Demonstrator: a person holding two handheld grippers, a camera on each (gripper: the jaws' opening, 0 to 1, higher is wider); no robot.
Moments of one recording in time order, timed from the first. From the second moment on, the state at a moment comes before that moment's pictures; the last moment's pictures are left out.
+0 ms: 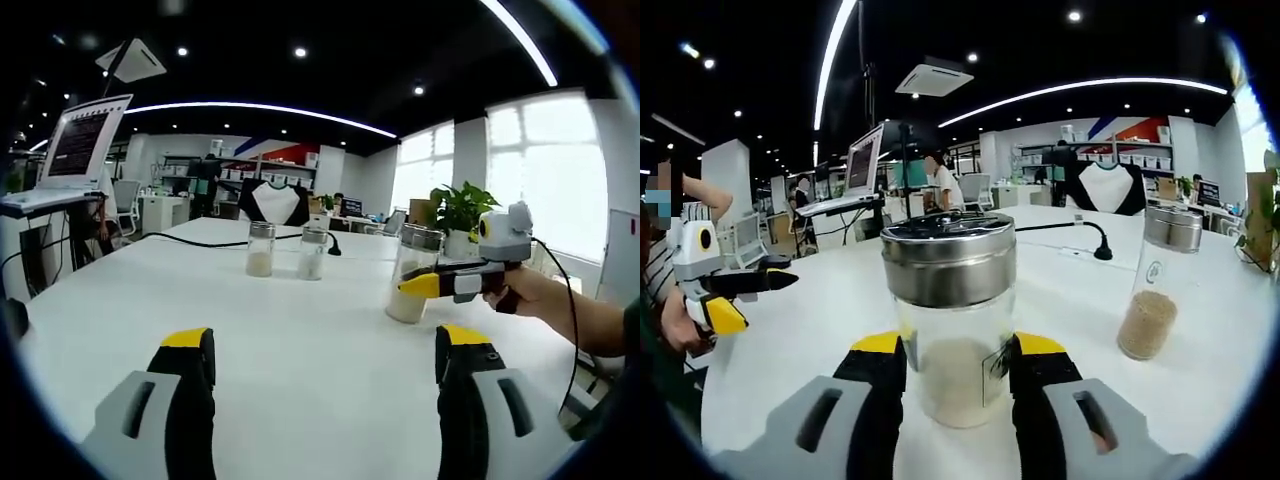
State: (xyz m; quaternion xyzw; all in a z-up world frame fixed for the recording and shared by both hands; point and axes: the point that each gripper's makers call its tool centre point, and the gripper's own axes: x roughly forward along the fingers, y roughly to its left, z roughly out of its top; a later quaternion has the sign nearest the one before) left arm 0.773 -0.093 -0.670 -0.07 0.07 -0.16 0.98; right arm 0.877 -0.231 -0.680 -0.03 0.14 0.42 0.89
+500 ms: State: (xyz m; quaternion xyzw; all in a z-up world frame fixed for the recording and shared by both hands) left arm 0.772 -0.094 -0.670 -0.06 0.07 -0.16 0.98; right arm 0.877 -0.231 -0.681 -0.02 0.15 0.42 0.90
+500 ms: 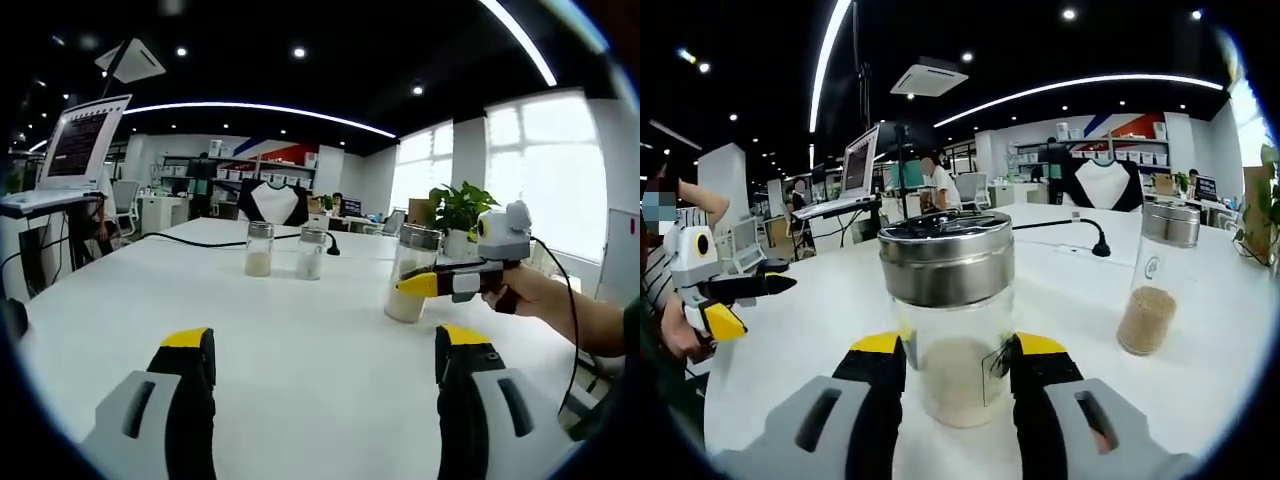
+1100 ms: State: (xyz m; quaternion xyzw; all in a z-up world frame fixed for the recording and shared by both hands) left arm 0.771 -0.095 -0.671 -0.06 0.07 -0.16 0.98; right arm 0.870 -0.234 -0.670 -0.04 0.13 0.47 0.87
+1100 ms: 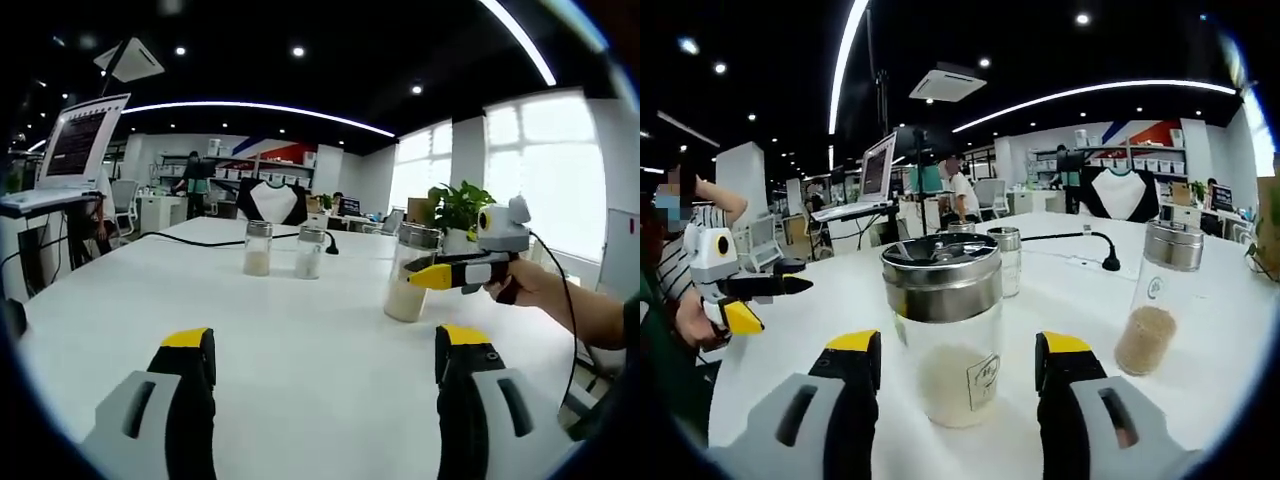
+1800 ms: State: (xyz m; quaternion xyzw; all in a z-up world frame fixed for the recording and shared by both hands) left arm 0.773 -0.093 -0.670 -0.06 0.07 -0.16 0.98; right arm 0.874 -0.234 -0.678 -0.01 0.12 0.58 0.81
